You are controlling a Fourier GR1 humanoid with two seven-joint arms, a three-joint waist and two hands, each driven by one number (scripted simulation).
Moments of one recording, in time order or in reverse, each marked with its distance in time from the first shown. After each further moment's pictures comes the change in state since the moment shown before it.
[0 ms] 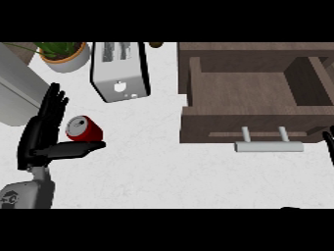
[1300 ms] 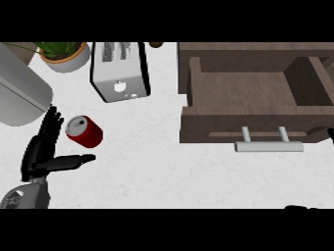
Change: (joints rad) left arm -0.013 0.079 0.090 0.453 0.027 -0.066 -0.363; right arm -0.034 0.019 -0.041 -0.030 0.002 0.033 0.044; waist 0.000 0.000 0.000
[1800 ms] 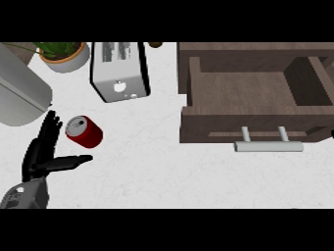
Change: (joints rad) left arm -0.072 0.039 0.041 0.233 0.026 -0.027 -0.117; right arm 0.012 0.009 -0.013 -0.019 -0.009 0.010 0.002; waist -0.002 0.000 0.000
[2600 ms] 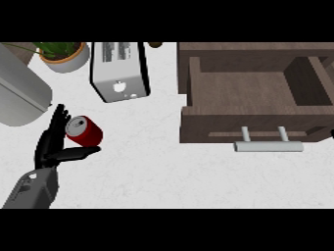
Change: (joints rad) left arm -0.136 0.006 -0.006 0.213 0.010 0.033 -0.091; right arm -0.006 0.010 -0.002 -0.016 0.005 0.010 0.025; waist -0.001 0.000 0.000
